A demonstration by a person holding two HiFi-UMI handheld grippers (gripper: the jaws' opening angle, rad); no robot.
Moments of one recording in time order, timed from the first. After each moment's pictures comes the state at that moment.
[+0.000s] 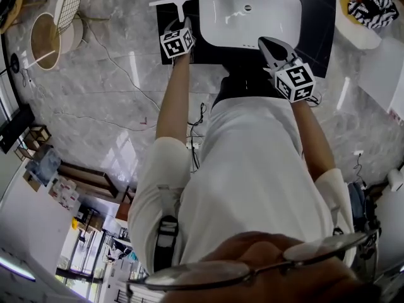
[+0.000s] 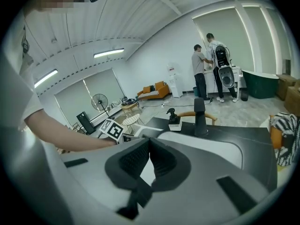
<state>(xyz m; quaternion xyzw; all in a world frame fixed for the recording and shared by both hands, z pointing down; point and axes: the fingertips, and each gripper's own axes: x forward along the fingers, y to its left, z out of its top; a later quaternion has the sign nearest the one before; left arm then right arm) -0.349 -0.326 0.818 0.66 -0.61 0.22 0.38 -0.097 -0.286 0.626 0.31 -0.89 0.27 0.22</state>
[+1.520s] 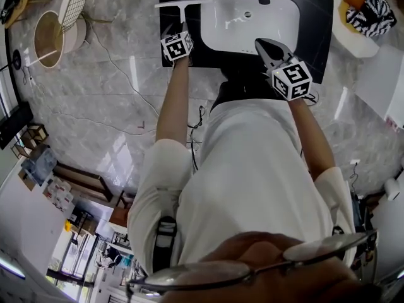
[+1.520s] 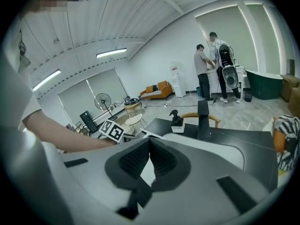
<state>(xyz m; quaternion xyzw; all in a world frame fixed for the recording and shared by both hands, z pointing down) -0.374 -0.316 0.814 0.62 -0.65 0.25 0.36 -0.104 -0.289 0.622 0.29 -0.89 0.26 0.22</state>
